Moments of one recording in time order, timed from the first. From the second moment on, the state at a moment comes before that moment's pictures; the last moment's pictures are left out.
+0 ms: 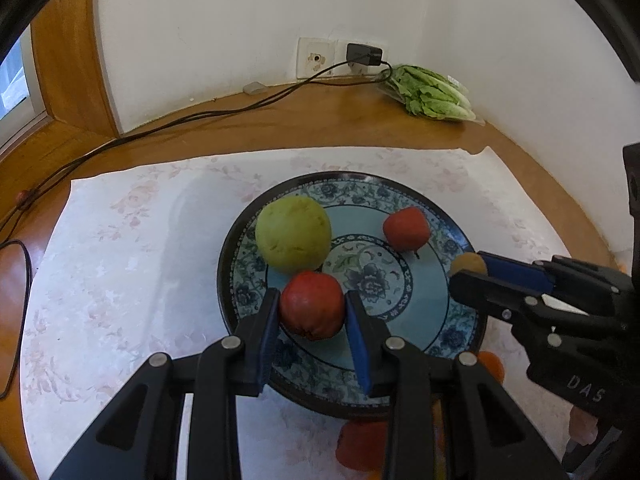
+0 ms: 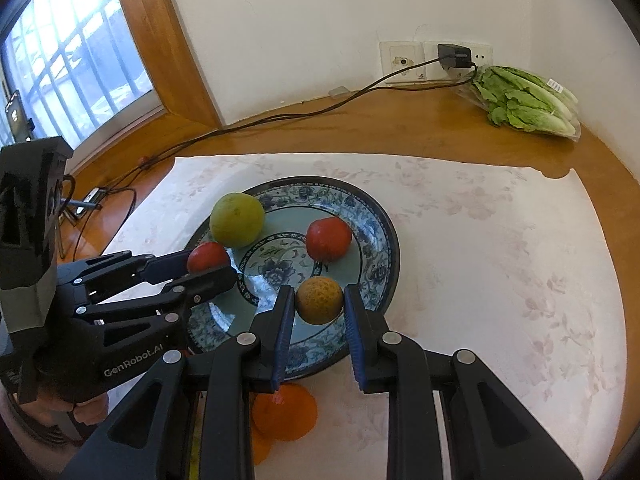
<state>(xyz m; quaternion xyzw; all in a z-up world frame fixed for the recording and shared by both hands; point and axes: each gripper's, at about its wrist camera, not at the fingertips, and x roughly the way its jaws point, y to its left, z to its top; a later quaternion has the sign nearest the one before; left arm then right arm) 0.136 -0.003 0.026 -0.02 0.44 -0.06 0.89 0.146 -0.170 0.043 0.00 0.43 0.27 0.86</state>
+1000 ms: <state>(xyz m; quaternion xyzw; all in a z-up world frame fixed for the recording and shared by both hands) 0.139 -0.005 0.020 -0.01 0.44 -0.06 0.90 0.156 -0.165 0.026 0.01 0.44 0.26 0.86</state>
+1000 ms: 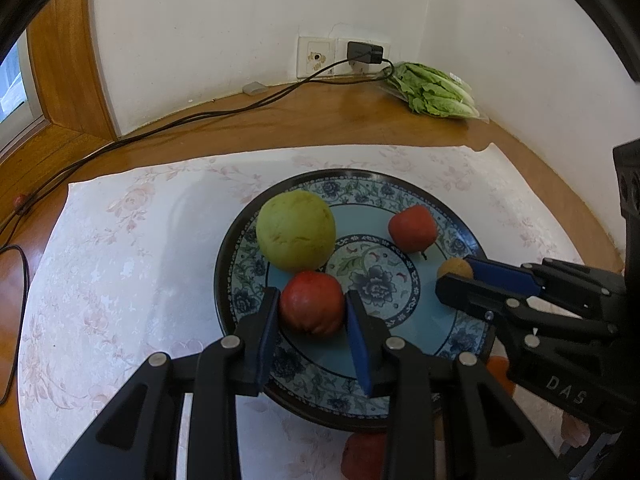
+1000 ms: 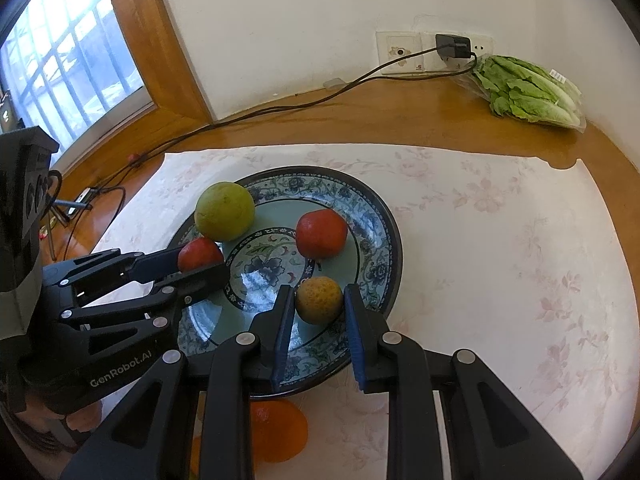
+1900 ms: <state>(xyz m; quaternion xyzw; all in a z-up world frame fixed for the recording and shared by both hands) 0.106 -0.002 0.044 -0.04 0.45 -0.07 0.89 0.127 -0.178 0.053 0.02 0.43 0.28 0.86</state>
